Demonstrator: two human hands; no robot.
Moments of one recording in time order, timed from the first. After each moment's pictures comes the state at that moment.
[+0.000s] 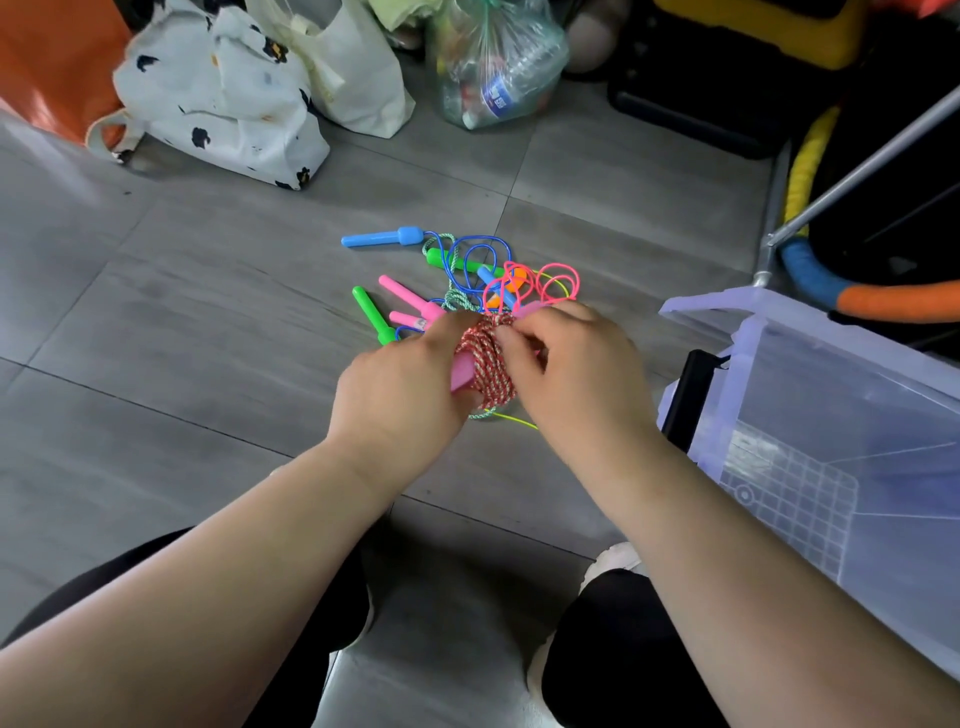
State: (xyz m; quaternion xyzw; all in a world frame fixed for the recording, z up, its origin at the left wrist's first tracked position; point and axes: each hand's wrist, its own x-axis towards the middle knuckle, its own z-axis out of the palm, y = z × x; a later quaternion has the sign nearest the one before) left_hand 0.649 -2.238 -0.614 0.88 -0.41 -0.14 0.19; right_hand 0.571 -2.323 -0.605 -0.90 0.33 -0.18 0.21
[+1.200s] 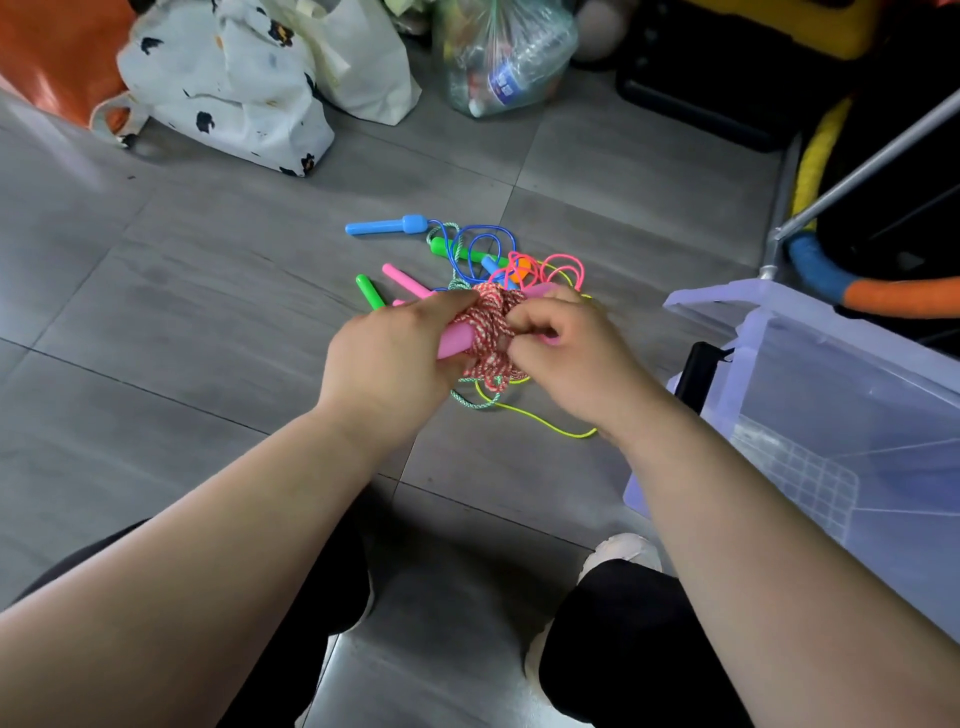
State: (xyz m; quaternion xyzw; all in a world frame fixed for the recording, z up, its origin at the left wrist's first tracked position) left_hand 0.662 -2.236 -0.615 0.87 -0.41 -0.13 0.23; right_hand 0.574 -2.337 -0.610 -0.80 0.35 -0.05 0.48
